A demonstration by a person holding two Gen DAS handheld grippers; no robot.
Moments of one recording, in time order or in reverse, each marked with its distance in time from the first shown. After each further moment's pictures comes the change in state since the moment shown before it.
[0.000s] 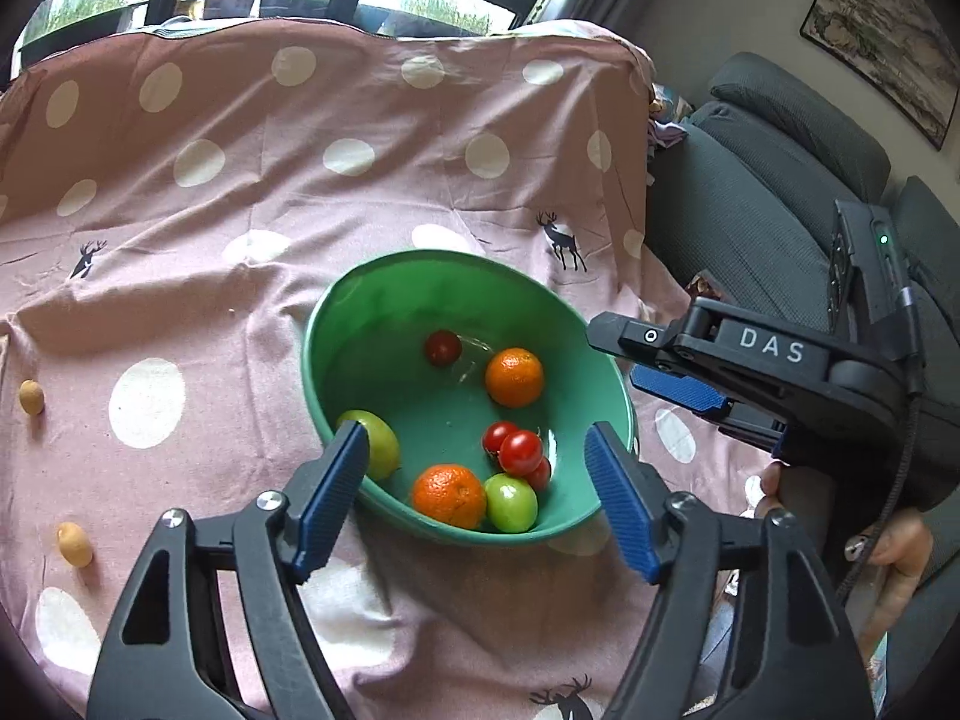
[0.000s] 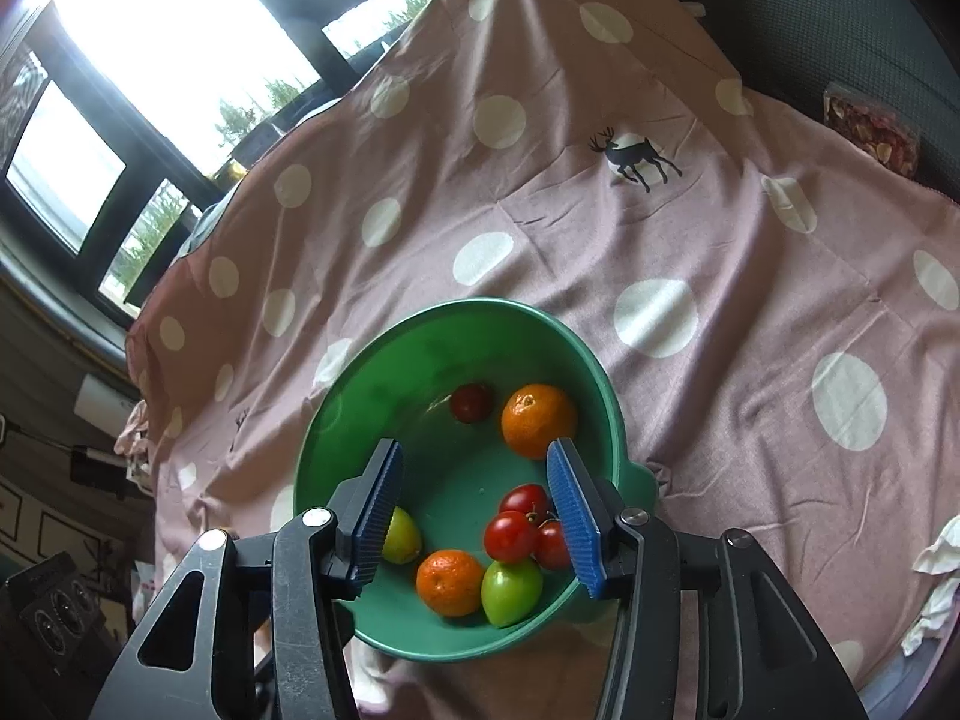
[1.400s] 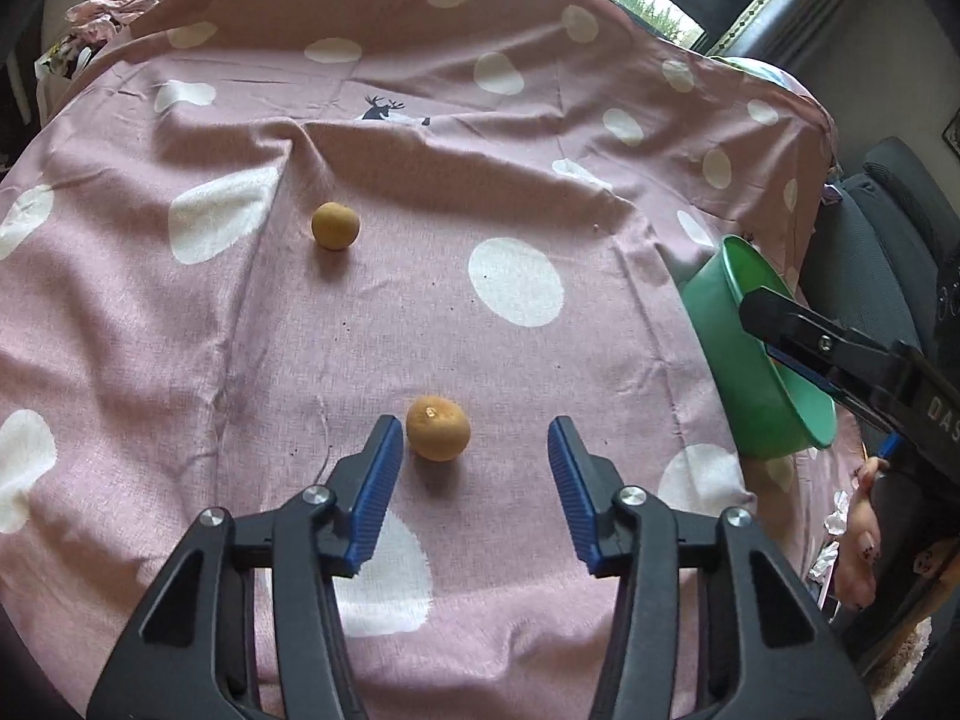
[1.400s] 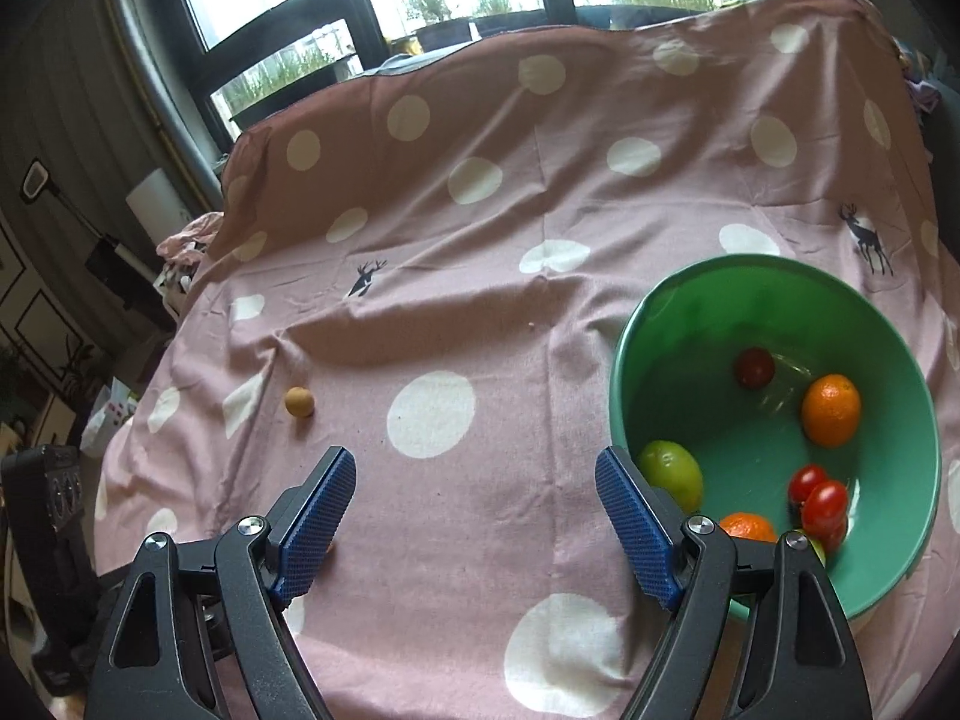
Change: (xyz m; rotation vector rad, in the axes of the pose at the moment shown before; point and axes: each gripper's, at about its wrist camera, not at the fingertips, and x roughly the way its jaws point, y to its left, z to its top) left arm -0.058 0.197 -0.058 -0.278 0.093 0.205; right arm 0.052 0.162 -0.090 -0.447 0.067 0.068
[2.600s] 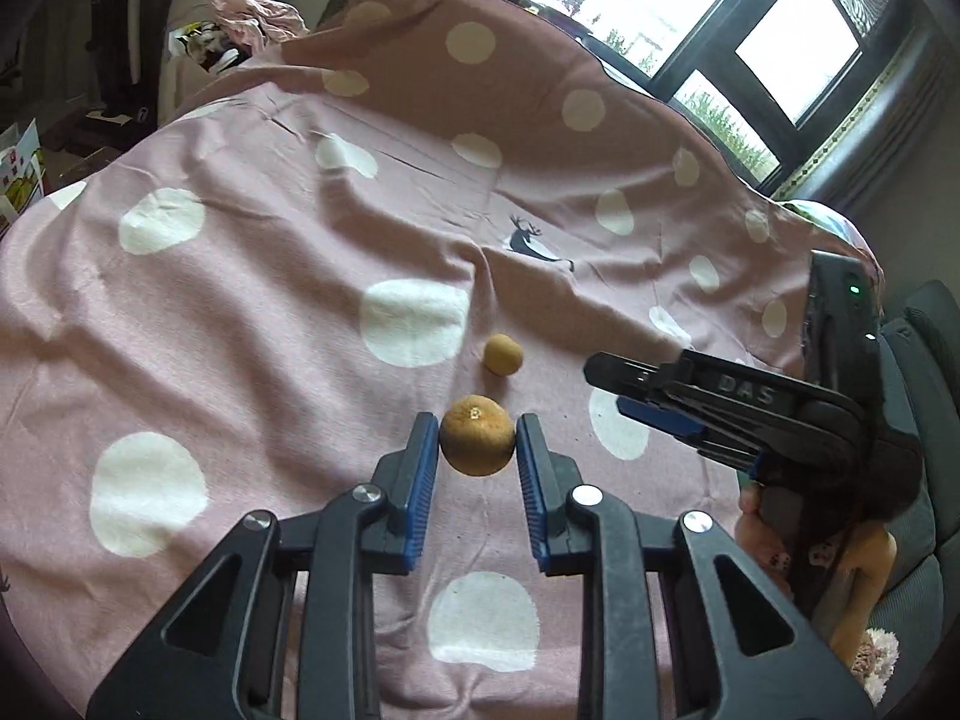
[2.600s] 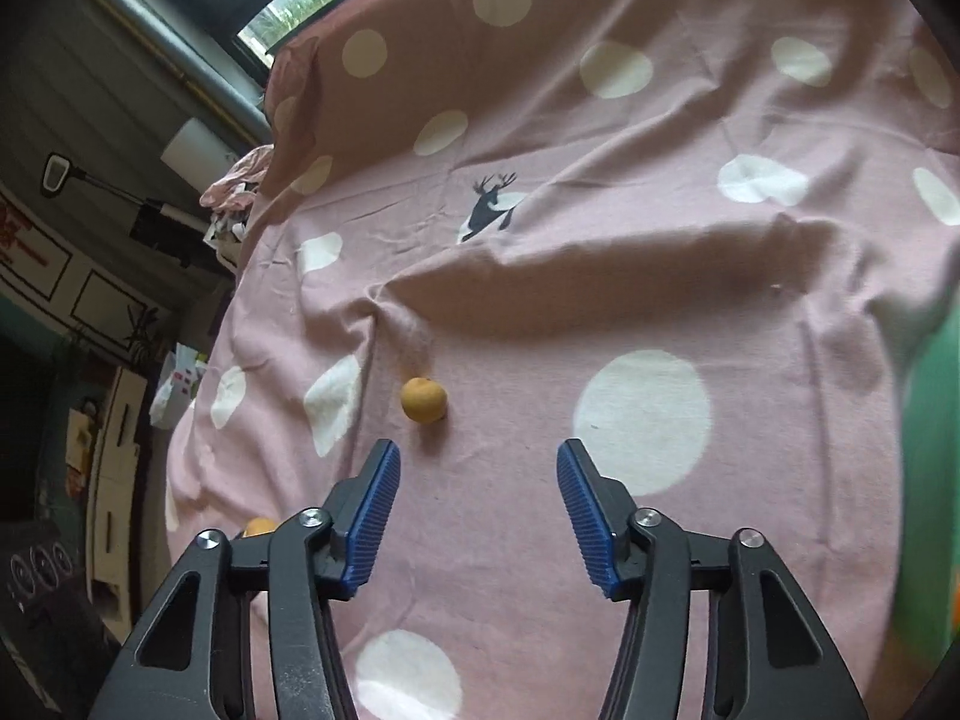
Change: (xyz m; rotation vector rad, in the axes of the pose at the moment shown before) left arm -0.066 0.068 0.018 -0.218 -0.224 0.100; right arm 0.114 0.076 0.036 0.045 0.262 0.221
